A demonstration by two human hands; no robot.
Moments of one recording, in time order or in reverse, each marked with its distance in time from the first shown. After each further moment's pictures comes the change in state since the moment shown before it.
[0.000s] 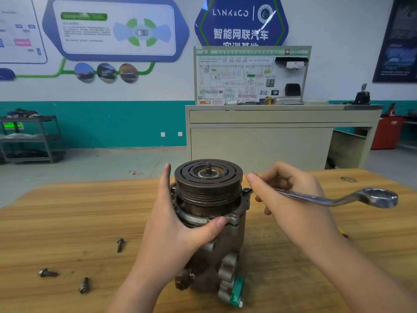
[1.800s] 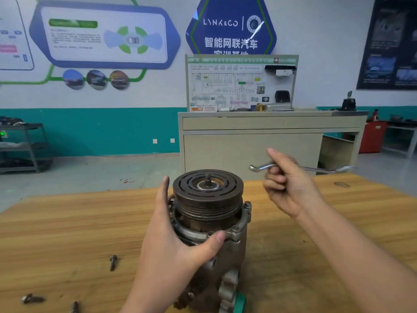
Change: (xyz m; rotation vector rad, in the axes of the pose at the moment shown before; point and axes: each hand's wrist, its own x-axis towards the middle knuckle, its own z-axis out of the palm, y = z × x) left_hand 0.002 -0.005 0.001 -0.009 0.007 -0.022; right_hand 0.067 0.039 0.011 1.199 -0.013 0.542
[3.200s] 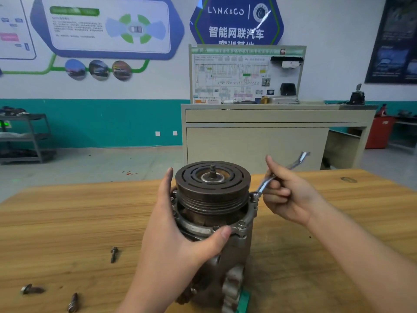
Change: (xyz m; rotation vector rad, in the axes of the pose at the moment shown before) left_hand -0.001 0.000 0.000 0.000 -0.009 -0.017; right_hand -0.001 0.013 -0.013 -0.054 -0.072 0.284
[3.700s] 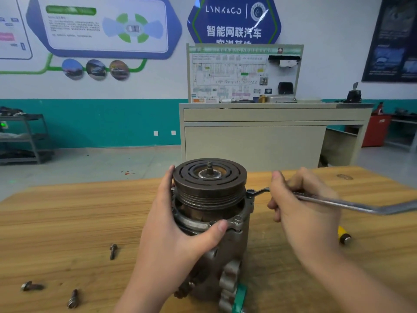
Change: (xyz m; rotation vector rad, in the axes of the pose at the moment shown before) left_hand -0.002 -0.002 0.000 0.040 -0.001 0.047; right_hand -0.062 0.036 0.019 -0.835 0.296 -0.998
